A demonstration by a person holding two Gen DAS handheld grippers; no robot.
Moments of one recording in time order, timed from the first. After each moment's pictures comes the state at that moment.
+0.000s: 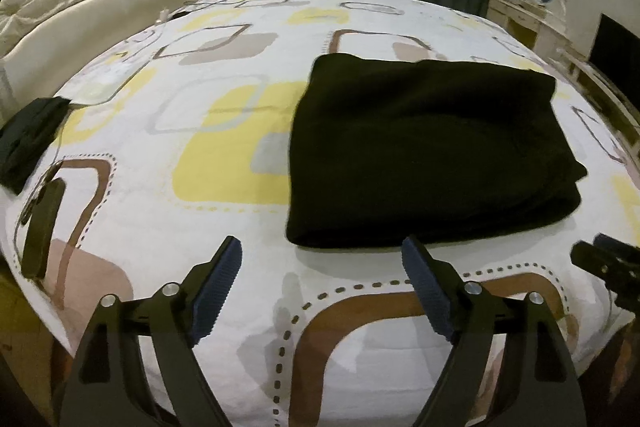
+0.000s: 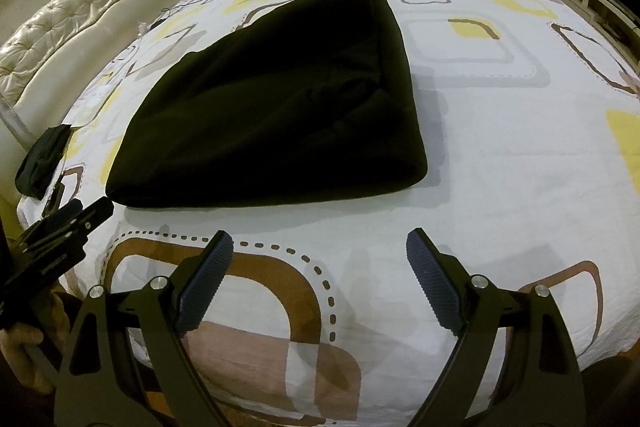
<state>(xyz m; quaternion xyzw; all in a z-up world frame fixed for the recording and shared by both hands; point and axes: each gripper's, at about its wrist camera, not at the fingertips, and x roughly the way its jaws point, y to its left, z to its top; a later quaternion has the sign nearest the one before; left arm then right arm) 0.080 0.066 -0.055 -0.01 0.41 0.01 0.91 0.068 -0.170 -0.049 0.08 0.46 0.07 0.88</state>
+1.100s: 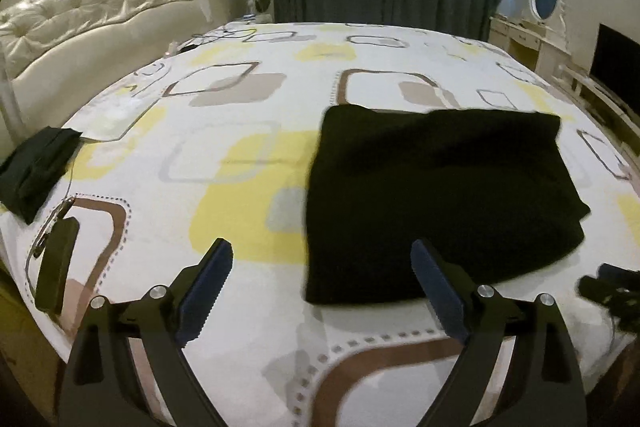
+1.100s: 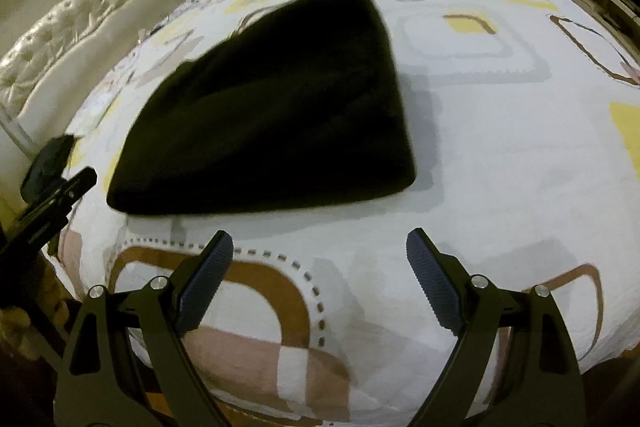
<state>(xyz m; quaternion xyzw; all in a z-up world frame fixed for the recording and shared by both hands) 0.099 0.081 -0.030 0.00 0.36 0.02 0.93 0.069 -0.182 -0.042 0.11 0.44 0.07 0.89</state>
